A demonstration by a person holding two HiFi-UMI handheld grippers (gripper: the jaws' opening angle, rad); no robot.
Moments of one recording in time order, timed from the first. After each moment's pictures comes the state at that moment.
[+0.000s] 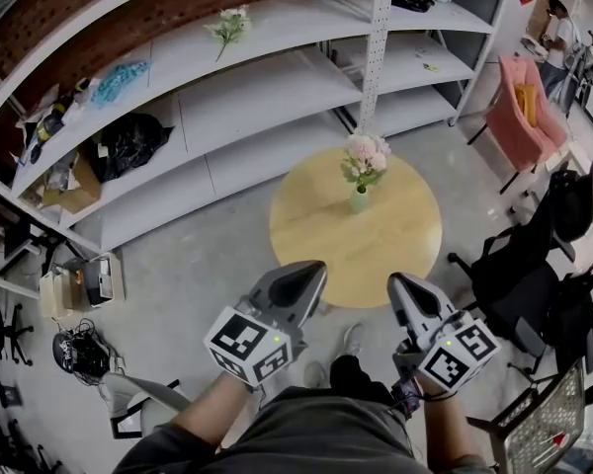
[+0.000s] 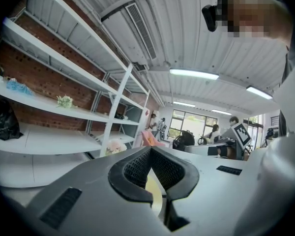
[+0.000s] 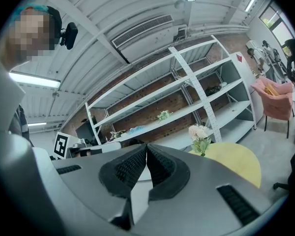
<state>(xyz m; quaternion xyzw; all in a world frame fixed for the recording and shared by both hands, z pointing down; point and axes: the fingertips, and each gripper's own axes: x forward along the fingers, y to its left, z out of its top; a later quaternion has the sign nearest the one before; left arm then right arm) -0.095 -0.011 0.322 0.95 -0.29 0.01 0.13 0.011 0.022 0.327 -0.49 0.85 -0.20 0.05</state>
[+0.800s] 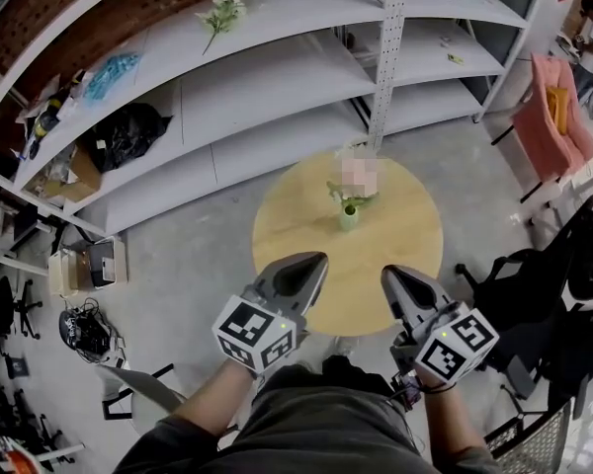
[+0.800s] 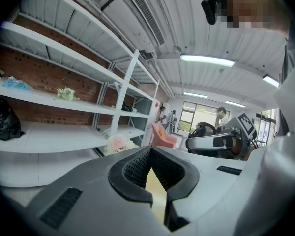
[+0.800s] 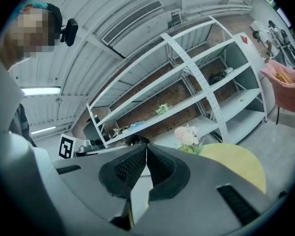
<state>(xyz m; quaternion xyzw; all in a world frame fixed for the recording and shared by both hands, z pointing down) 0.007 -0.126 0.370 0.93 -0.34 0.07 0.14 0.102 -0.098 0.360 -0.43 0.87 -0.24 0.04</state>
